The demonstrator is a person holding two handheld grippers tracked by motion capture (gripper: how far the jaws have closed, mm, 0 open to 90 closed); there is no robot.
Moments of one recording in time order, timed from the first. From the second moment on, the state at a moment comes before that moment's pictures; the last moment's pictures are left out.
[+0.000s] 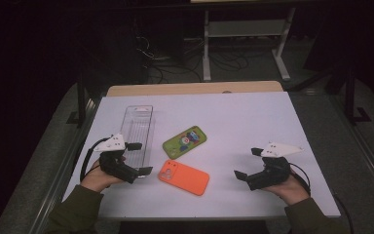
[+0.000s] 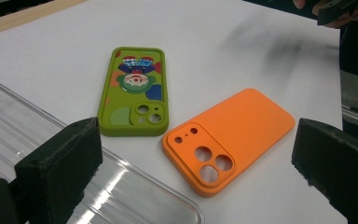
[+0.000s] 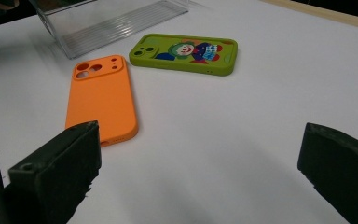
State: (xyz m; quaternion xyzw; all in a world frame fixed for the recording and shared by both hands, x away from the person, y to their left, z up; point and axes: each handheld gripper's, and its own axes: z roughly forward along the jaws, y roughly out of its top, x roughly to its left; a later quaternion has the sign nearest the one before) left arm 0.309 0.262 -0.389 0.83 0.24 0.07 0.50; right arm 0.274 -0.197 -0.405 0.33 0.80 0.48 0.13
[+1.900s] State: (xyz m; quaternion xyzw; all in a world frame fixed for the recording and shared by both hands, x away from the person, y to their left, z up) left arm 0.310 0.262 -0.386 0.83 0.24 0.07 0.50; right arm 0.324 -0.090 -0.386 0.28 0.88 0.38 0.06
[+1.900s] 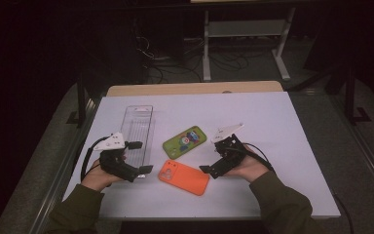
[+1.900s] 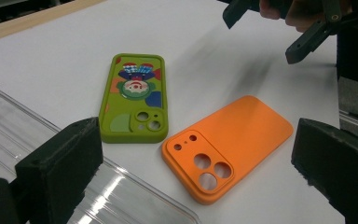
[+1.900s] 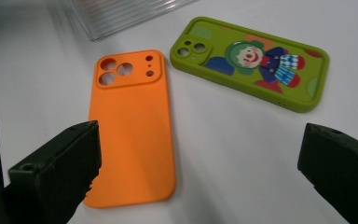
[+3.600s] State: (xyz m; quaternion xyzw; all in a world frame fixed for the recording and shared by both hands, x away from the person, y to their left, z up) left arm 0.312 0.262 -0.388 0.83 0.24 0.08 0.50; right arm 0.321 -0.008 -0.433 0.20 0.95 0.24 0.03
